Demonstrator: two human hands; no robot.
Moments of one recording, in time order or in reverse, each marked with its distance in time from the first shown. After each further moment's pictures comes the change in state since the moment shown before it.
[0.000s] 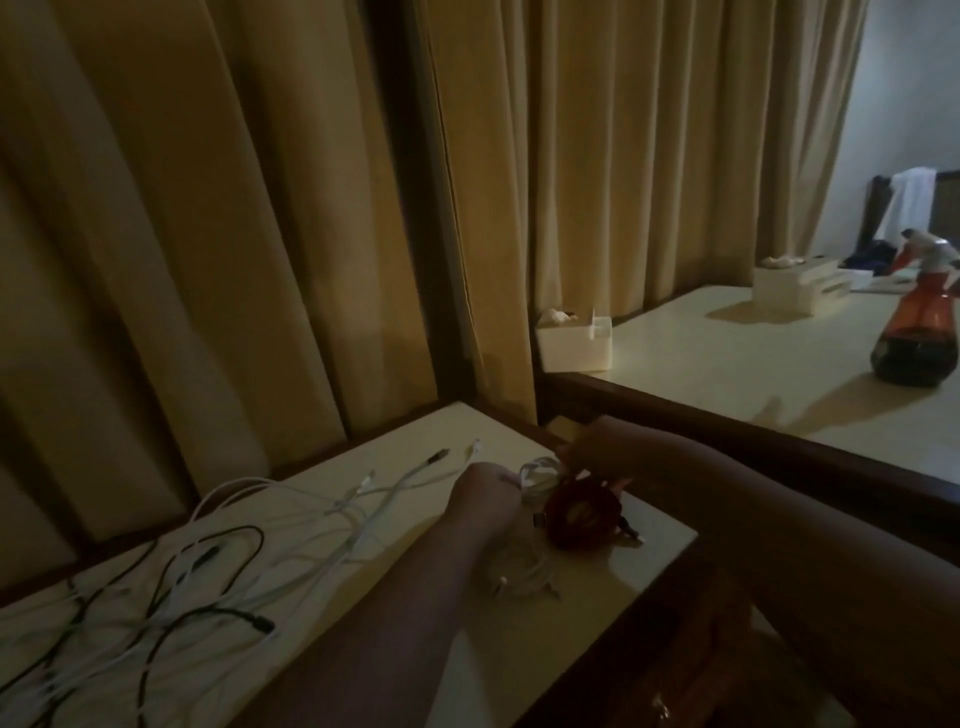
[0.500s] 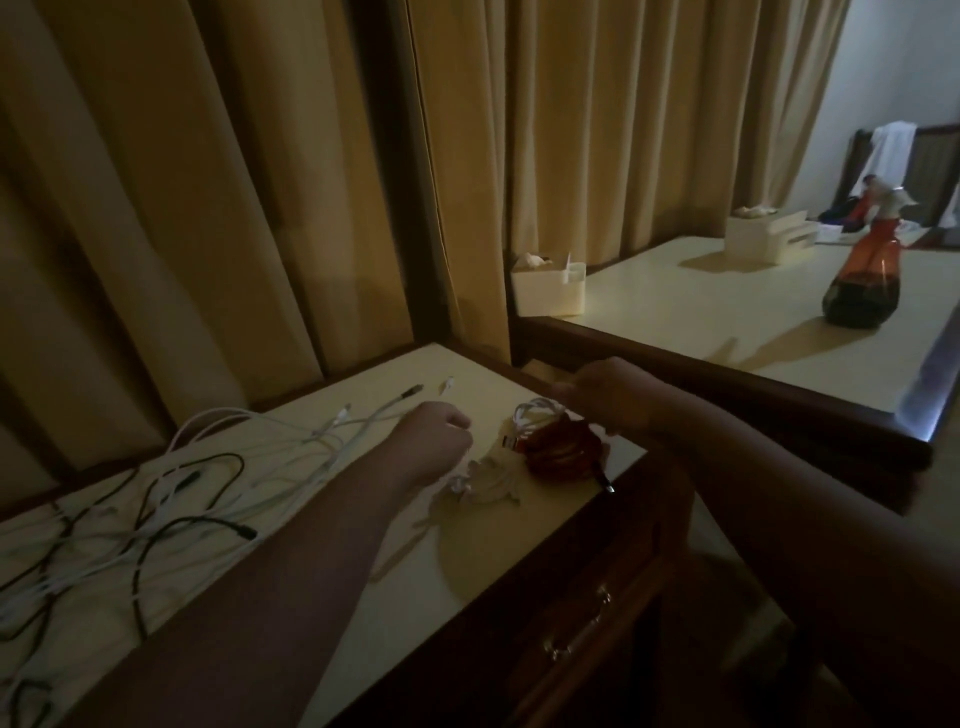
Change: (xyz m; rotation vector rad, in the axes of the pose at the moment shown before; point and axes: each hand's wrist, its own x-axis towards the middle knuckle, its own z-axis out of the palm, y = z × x) left_hand -0.042 -0.010 -0.029 0.026 -0.055 -0.030; right_hand -0.072 0.028 -0.004 0.032 0.127 -0.156
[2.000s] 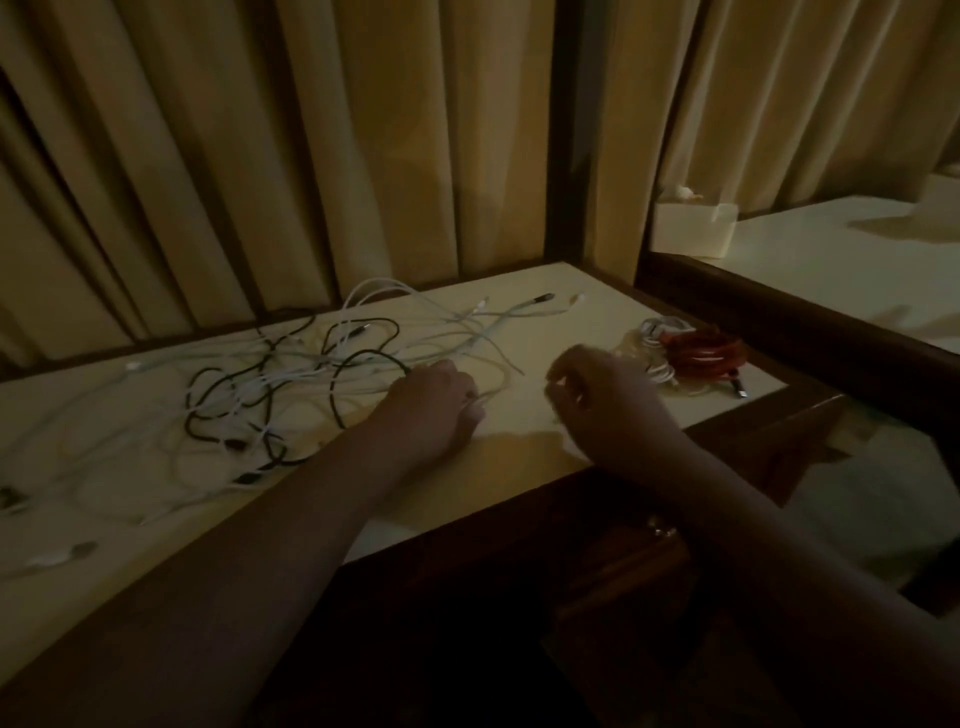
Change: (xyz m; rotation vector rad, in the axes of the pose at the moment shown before) left_hand -0.124 -0.122 -0.066 0.598 0.173 0.161; right_hand -0.113 -0.081 0.151 -0.203 0.112 -0.547
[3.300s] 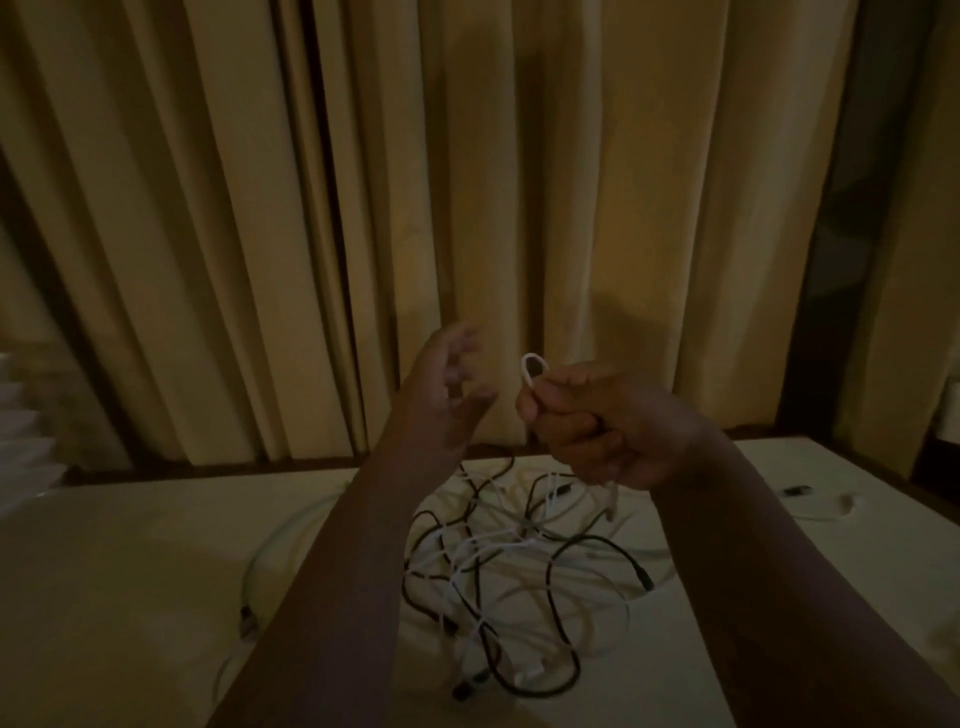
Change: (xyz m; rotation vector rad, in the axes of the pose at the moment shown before) left_hand -0.004 -0.191 -0.150 -0.785 0.705 -0.017; right_hand 0.210 -0.194 0.040 1.286 -1.075 -0.202
